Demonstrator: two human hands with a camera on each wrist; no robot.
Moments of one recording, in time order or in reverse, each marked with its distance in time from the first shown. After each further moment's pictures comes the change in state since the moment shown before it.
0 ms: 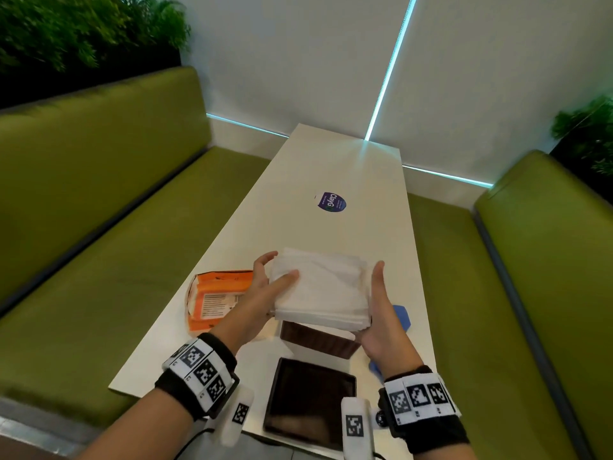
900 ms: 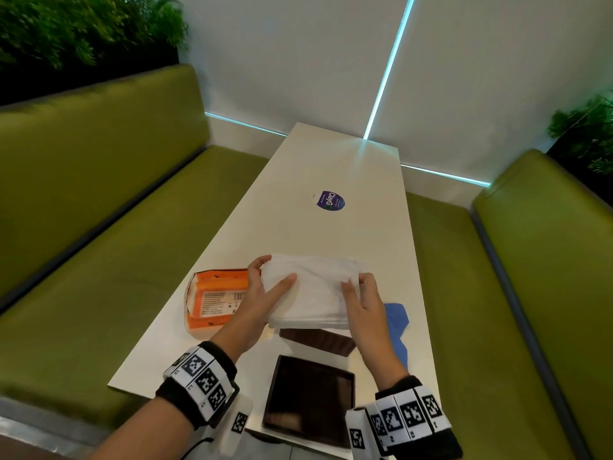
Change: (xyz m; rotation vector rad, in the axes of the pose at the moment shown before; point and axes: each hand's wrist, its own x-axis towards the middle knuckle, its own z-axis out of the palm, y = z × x) left_hand -0.010 -0.013 0.000 0.014 0.057 0.111; right_hand -0.022 0.008 0.018 -0.552 0.067 -0.458
